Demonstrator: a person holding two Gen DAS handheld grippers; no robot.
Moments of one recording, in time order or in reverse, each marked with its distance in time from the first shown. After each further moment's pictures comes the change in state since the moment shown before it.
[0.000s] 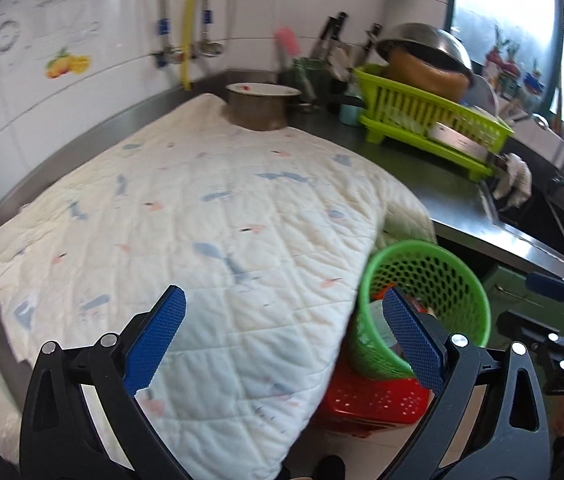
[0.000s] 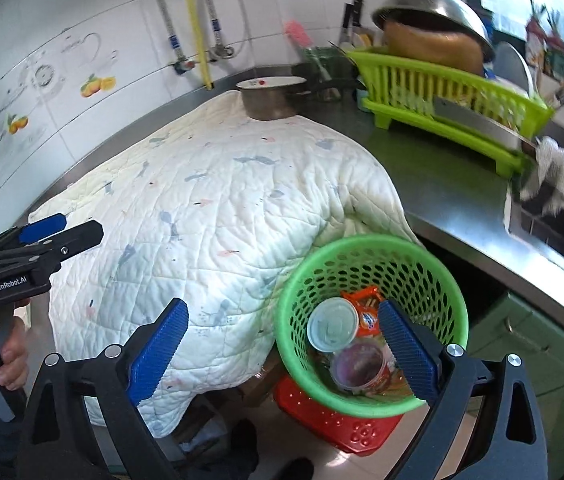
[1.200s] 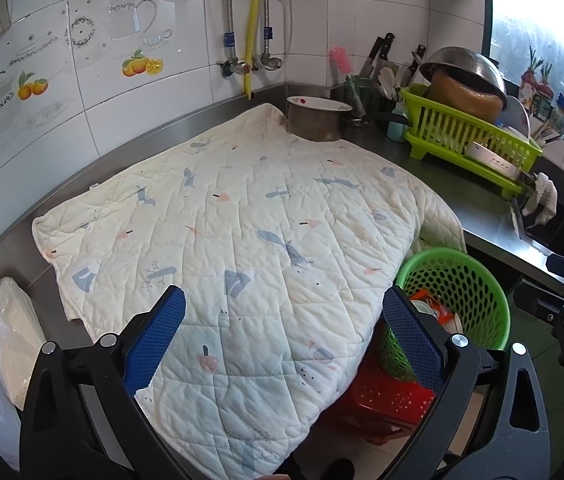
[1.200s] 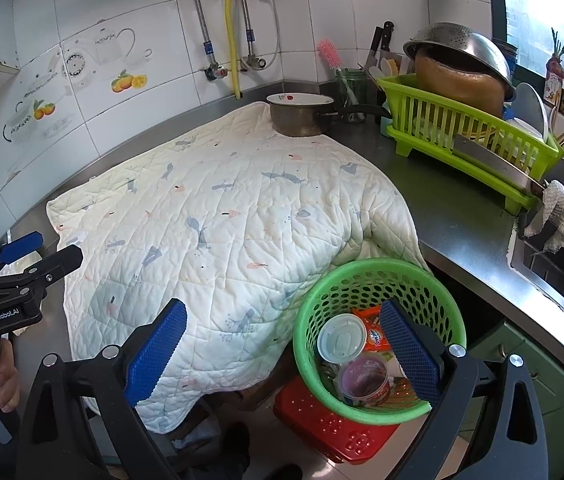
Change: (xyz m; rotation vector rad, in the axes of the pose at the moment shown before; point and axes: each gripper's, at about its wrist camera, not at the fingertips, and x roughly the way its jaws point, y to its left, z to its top) left arm -0.057 0.014 -0.023 -0.073 -0.038 0.151; right arm -0.023 0.029 0.010 -0.084 -0.028 0.015
